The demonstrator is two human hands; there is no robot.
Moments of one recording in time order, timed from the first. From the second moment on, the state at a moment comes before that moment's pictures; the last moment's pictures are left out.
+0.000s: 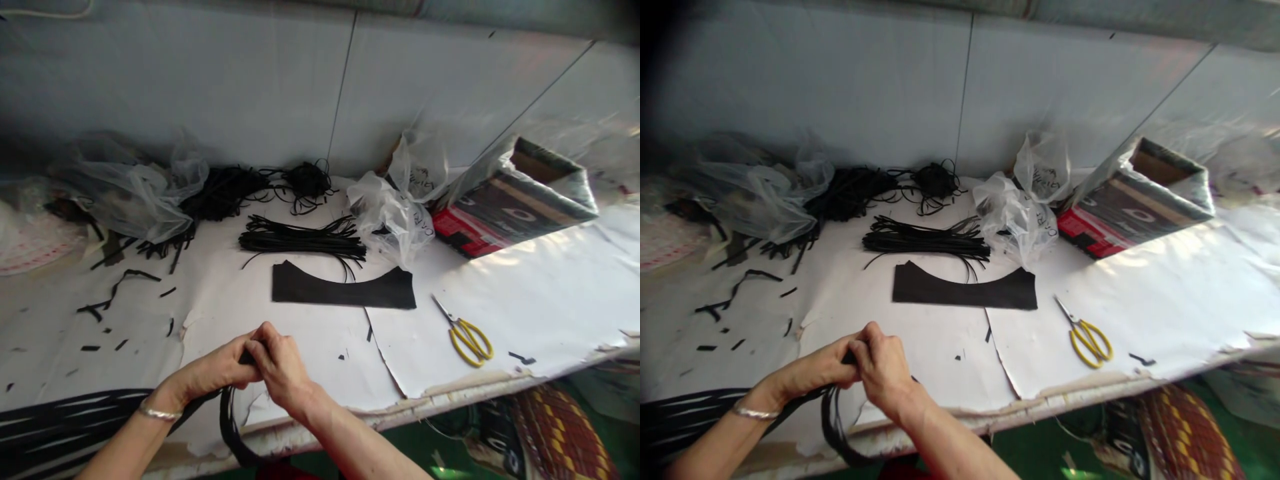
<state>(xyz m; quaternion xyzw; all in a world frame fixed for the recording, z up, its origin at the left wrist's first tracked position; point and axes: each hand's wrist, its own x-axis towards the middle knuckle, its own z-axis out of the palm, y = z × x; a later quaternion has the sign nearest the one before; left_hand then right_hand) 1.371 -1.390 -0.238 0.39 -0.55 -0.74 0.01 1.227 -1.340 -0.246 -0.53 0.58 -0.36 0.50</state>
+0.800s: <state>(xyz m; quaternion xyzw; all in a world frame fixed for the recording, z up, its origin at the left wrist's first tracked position) 1.379 -1.393 -0.206 0.36 -0.71 -0.59 -0.13 1.158 -1.311 -0.247 -0.28 0.54 -0.51 0.60</state>
